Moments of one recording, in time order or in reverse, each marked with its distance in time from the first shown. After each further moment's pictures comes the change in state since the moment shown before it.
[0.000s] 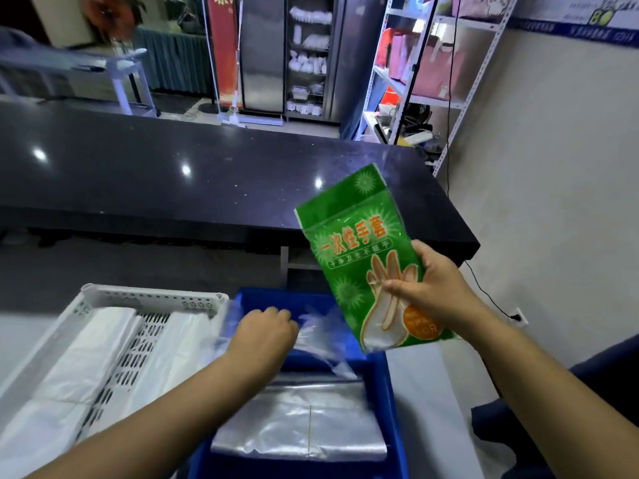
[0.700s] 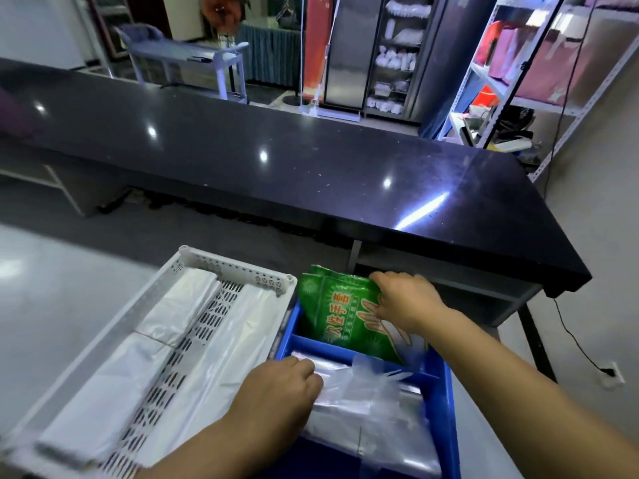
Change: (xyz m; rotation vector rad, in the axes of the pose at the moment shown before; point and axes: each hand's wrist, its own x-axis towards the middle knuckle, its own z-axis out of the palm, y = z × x) left_hand -0.109 0.009 0.007 -0.149 0.154 -0.027; right_hand 0.061 0.011 0.132 -0.930 -0.397 -0.309
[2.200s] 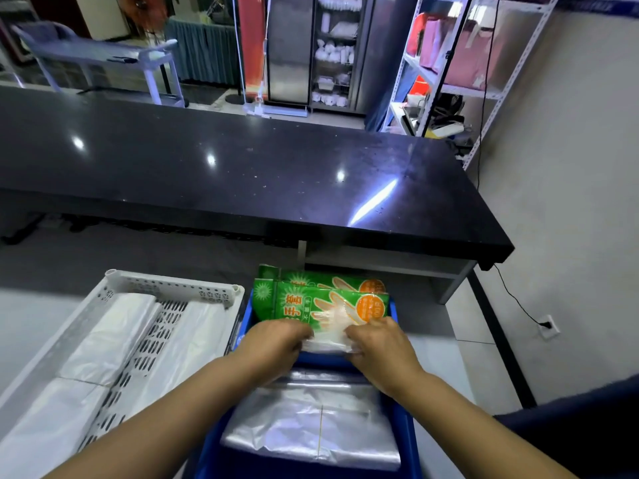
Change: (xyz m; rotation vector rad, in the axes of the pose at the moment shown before) left_hand 0.104 -0.022 0.049 -0.413 -0.259 -0.138; right_hand -0.087 0.004 0.047 0.210 0.200 0.055
